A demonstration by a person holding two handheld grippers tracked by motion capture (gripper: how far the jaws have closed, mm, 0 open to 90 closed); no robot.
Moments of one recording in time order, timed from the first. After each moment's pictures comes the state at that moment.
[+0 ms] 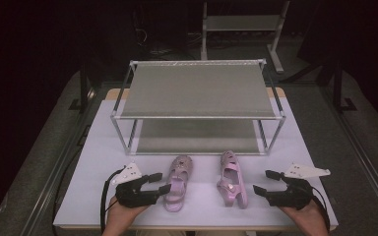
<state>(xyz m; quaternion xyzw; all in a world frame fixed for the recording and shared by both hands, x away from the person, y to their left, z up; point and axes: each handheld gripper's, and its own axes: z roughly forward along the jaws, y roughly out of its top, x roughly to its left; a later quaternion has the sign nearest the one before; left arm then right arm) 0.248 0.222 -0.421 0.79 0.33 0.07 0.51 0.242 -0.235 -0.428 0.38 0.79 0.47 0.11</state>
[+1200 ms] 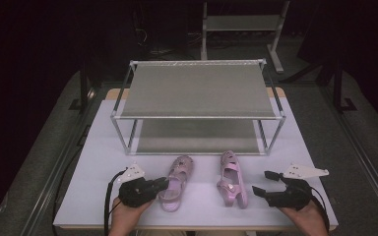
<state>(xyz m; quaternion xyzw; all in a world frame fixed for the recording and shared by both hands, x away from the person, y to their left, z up) 0.249 0.220 -0.431 0.78 0.39 0.07 0.49 0.241 -0.233 -0.429 0.38 0.79 0.47 0.11</state>
